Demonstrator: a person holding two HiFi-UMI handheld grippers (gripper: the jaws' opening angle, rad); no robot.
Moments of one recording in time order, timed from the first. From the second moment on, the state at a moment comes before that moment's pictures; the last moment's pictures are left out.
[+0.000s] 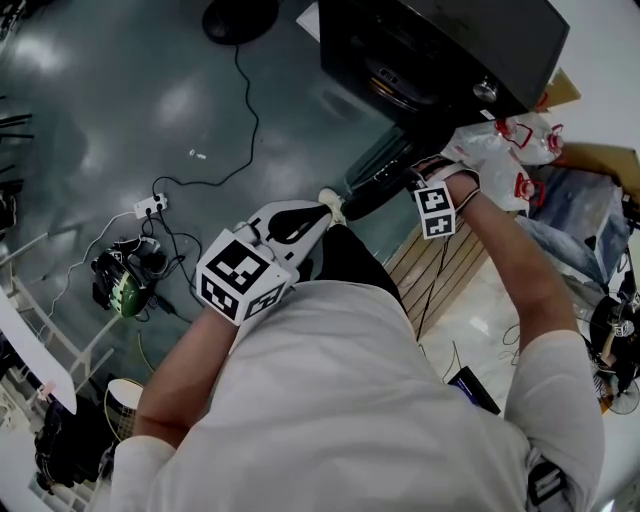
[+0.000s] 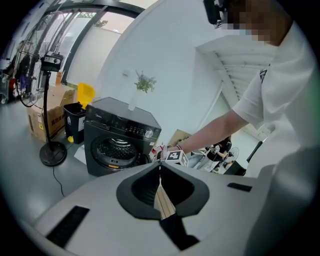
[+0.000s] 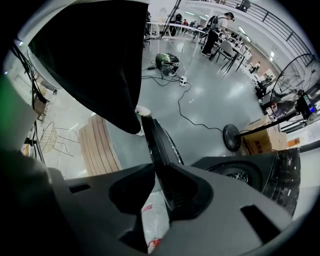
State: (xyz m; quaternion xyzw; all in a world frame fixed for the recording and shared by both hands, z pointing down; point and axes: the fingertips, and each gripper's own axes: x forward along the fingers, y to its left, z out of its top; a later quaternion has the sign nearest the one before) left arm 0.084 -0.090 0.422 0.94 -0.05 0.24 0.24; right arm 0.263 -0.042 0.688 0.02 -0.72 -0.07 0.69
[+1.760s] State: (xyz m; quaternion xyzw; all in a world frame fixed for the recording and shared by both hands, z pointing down) left arm 0.050 -0.162 0.402 0.92 -0.22 0.20 0.24; right arm 0.255 -0.247 0.692 0.20 -0.74 0.07 0.63
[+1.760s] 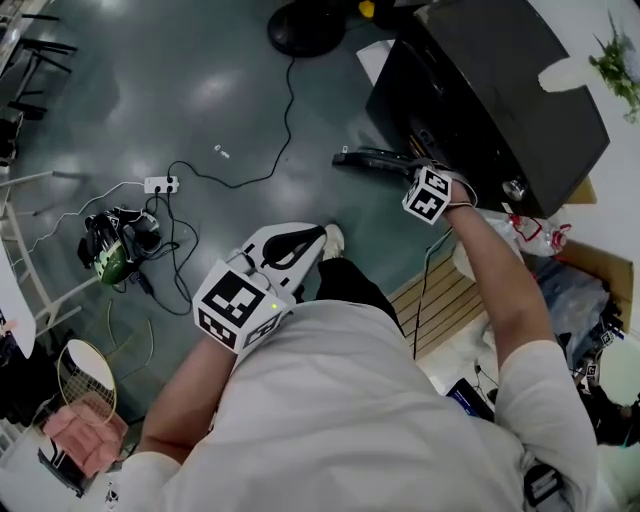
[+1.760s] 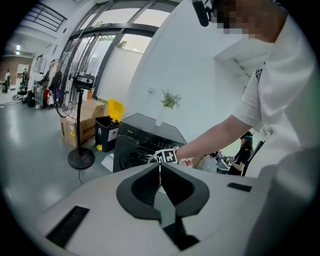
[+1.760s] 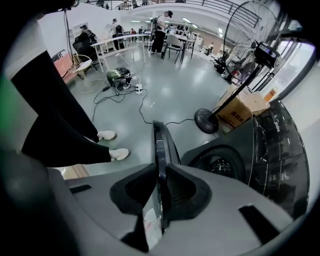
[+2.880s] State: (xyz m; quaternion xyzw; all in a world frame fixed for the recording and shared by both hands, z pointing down) left arm 0.038 -0.185 0.415 0.91 -0.26 0.21 0.27; right arm 0.326 -0.366 0.686 0.40 -0.69 0.15 0.58
